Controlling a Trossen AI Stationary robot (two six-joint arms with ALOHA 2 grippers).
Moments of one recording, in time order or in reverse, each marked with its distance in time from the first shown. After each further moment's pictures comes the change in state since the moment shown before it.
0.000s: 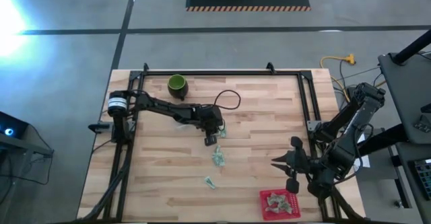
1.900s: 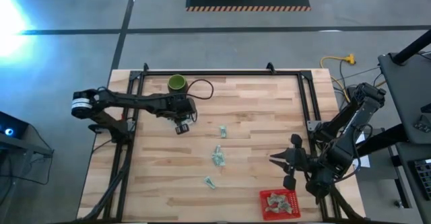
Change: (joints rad) left arm 0.081 -0.412 -0.186 -0.527 -0.320 -0.033; right arm -0.016 0.000 -0.015 0.017 0.079 0.000
